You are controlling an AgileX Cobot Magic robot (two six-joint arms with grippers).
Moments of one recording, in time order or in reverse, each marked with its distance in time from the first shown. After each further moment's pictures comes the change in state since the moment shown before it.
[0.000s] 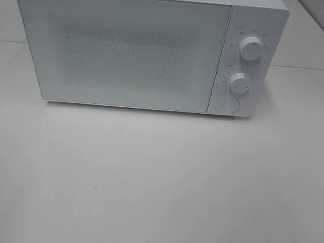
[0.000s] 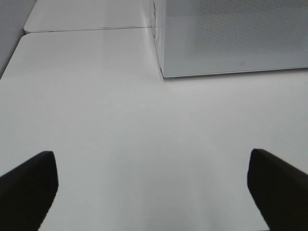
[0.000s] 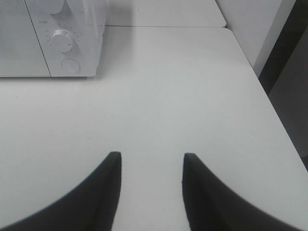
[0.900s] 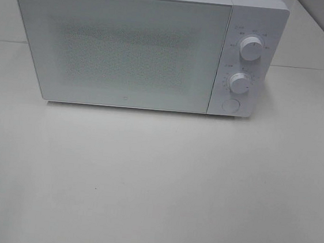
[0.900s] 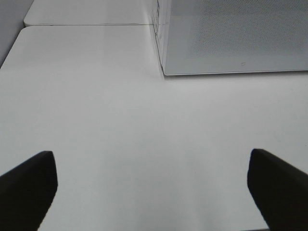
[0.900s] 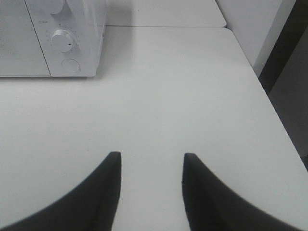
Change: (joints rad) left arm -0.100 -0.001 0.001 0.073 -0.002 -0.104; right arm 0.000 0.000 0.000 0.000 0.000 0.000
